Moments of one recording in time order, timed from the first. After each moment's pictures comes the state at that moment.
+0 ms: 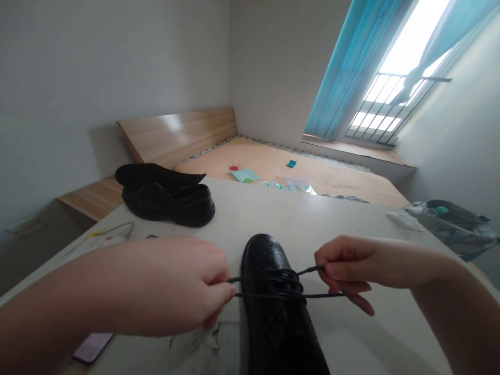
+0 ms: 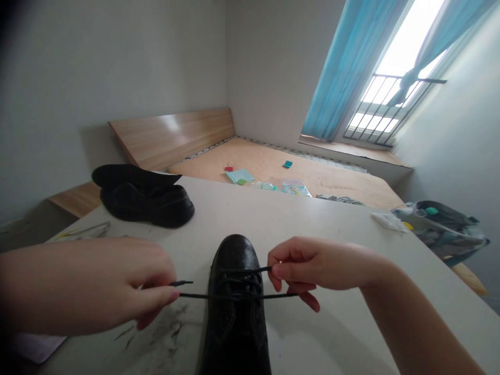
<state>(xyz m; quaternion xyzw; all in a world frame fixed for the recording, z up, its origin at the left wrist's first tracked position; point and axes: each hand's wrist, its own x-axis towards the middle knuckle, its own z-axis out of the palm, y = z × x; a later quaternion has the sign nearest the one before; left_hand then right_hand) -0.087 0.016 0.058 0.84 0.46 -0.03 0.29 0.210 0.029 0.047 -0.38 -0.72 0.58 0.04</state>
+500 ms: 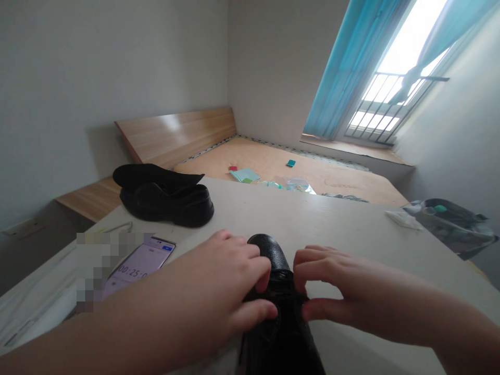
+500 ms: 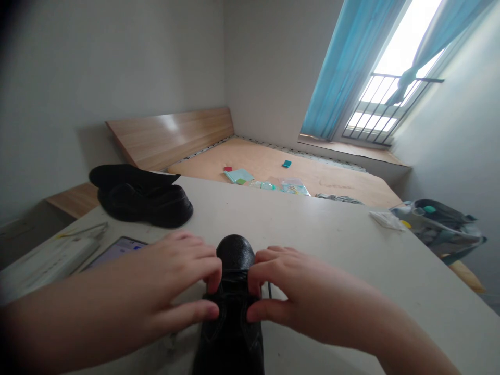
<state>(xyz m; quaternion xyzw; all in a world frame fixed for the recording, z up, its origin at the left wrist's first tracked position) -0.050 0.008 0.049 0.91 0.36 0.01 0.19 0.179 0.003 0.049 -0.42 -0.85 0.33 0.00</state>
